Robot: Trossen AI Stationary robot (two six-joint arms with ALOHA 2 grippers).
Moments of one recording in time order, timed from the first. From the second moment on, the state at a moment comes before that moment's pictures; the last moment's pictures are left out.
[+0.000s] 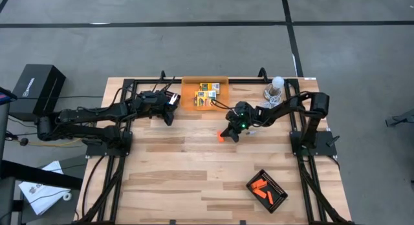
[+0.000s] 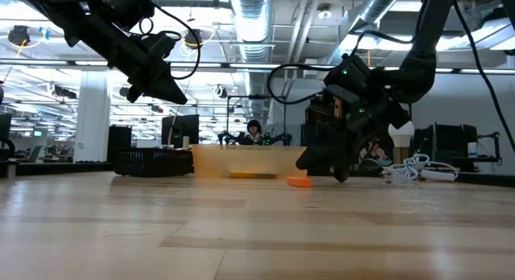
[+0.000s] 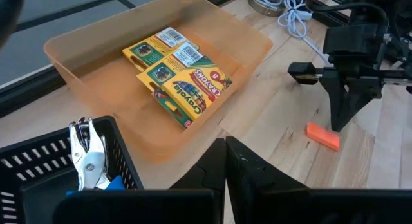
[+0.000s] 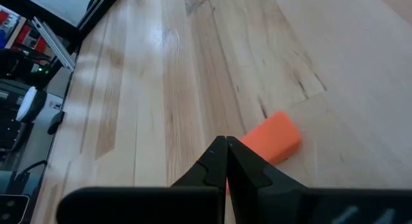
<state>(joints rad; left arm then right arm) 0.39 0.99 0.51 -0.06 -0.12 -0.32 -0.31 1.83 0.60 0.57 -0.55 0.44</state>
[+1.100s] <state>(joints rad) 0.39 0.99 0.51 -0.06 -0.10 -0.32 -0.29 1.83 0.60 0.43 -0.46 0.41</state>
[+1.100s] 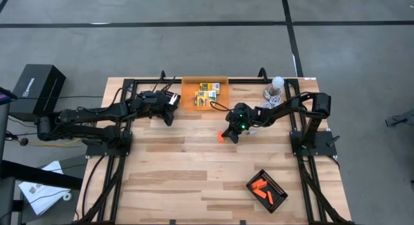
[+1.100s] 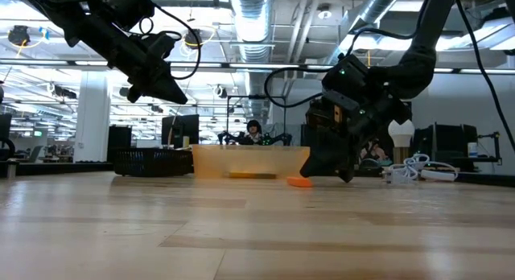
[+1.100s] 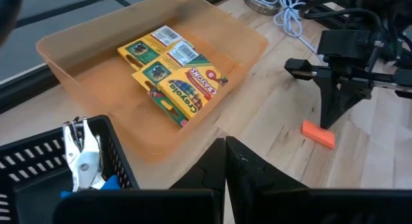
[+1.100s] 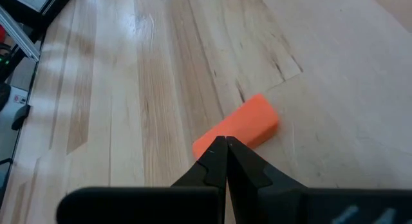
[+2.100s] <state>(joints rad) 0.39 0.99 0.51 -0.06 -0.05 -0.31 -0.35 1.82 0.61 0.32 -0.38 0.38</state>
